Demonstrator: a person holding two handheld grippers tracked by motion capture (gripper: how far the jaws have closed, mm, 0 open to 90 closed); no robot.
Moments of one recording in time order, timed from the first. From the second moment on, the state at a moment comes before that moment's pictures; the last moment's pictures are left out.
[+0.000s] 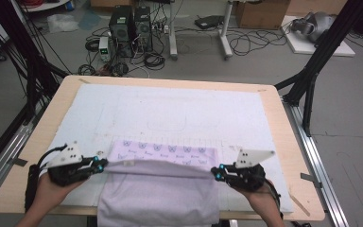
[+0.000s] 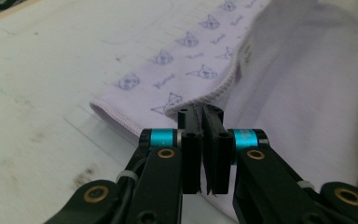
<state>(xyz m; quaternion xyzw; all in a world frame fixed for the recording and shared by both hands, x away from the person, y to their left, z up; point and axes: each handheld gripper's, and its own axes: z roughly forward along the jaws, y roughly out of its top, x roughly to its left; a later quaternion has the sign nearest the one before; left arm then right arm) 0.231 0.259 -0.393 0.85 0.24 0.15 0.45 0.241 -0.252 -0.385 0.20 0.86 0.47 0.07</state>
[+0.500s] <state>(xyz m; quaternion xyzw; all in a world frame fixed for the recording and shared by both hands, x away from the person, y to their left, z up) 0.261 0.247 -0.404 0.85 0.26 0.14 0.44 0.263 -0.254 -0.398 0.23 0.86 0.45 0.06</state>
